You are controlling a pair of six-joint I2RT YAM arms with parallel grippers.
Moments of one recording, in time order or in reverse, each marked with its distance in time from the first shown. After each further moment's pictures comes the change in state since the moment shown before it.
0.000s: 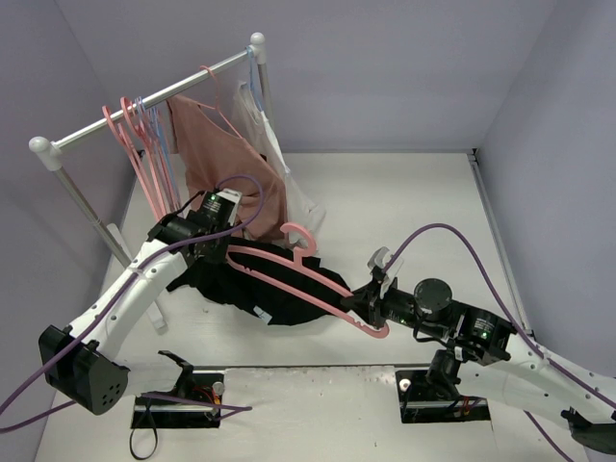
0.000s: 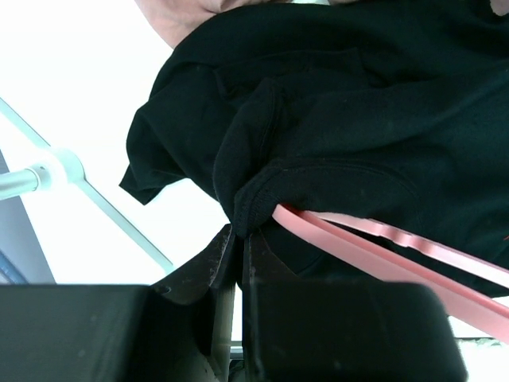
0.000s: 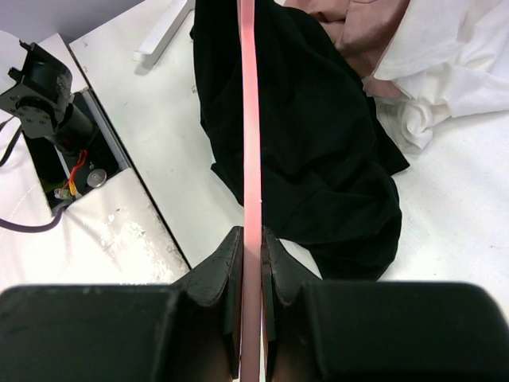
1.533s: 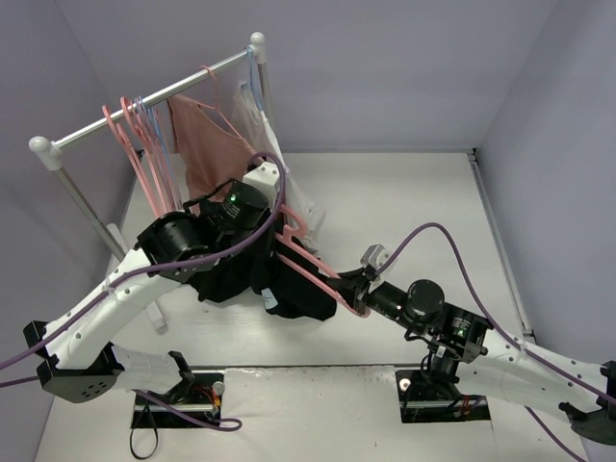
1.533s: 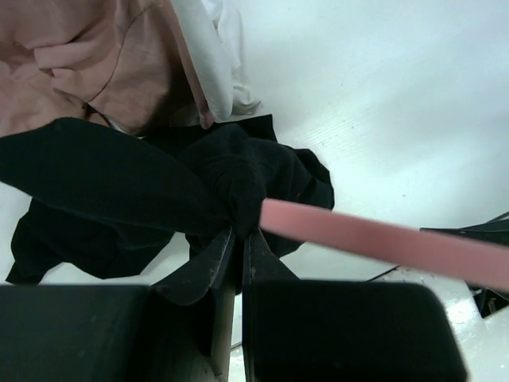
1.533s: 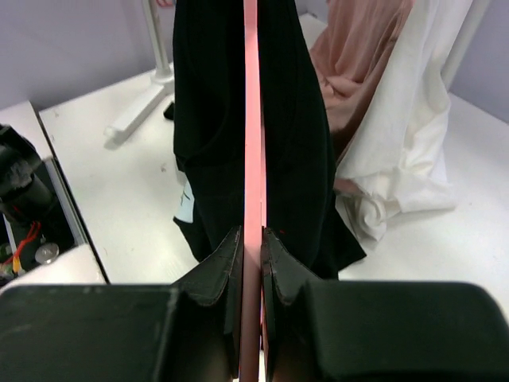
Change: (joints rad) left arm -0.472 0.034 0.492 -0.102 -0.046 -0.242; right arm 0.030 0.074 -0.098 0.407 0.108 -0.148
